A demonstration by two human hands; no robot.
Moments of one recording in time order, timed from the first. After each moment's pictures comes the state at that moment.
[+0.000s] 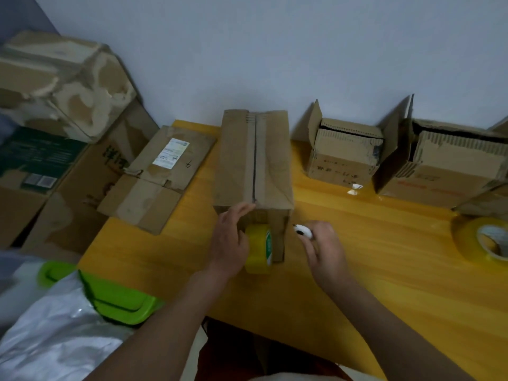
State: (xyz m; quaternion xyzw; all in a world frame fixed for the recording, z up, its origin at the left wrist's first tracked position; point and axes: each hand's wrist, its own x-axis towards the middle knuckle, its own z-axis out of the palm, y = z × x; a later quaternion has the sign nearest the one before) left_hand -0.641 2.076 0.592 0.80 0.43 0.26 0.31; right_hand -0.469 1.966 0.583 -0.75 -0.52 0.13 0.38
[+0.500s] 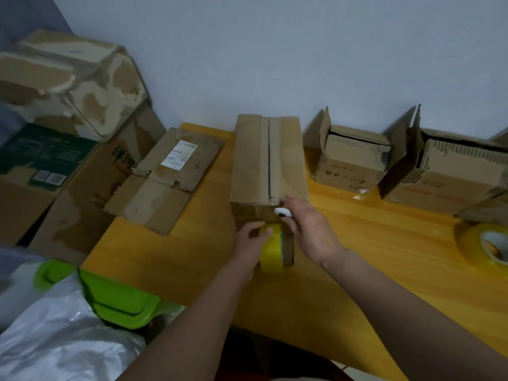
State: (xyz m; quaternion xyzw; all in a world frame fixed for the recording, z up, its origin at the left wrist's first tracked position) left_hand -0.631 2.077 0.576 0.46 0.58 0.20 0.64; right_hand -0.495 2.023 0.624 -0.71 -0.62 0.15 0.29
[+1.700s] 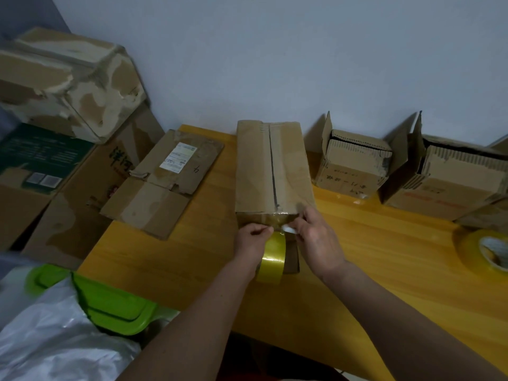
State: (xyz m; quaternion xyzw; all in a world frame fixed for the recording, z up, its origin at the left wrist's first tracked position) left_hand -0.623 2.093 0.578 0.47 0.59 0.22 0.62; right_hand -0.498 2.017 0.607 -0.73 -0.65 0.01 0.22
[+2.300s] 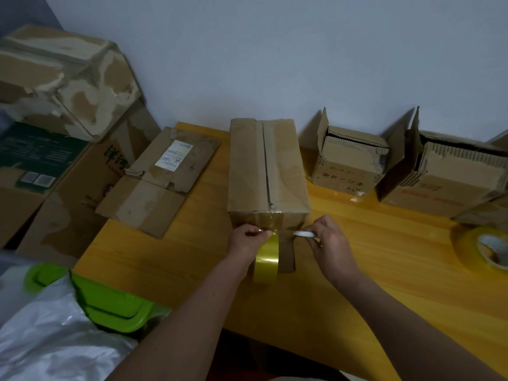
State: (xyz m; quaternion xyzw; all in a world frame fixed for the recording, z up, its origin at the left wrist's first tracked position) left_hand -0.623 2.094 0.572 0.49 0.61 0.16 0.60; right_hand -0.463 1.992 0.575 -0.78 -0.55 0.11 0.28
